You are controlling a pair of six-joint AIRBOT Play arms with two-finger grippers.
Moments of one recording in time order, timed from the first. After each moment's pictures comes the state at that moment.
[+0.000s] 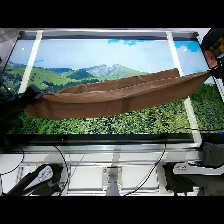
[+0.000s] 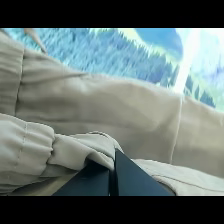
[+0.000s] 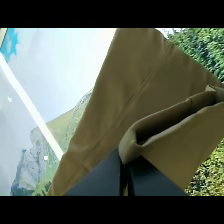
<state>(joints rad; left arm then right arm) 0.44 -1.09 0.86 0.79 -0.81 -1.24 -0.57 -1.48 1.63 -1.11 1.17 1.88</state>
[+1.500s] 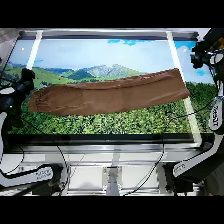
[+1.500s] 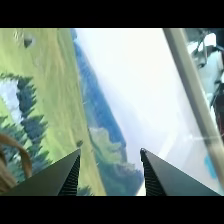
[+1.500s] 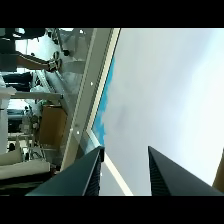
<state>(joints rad) 0.30 -1.38 0.99 0.32 -0.12 -1.24 -0.32 -1.84 1.83 -1.09 0.52 2.21</state>
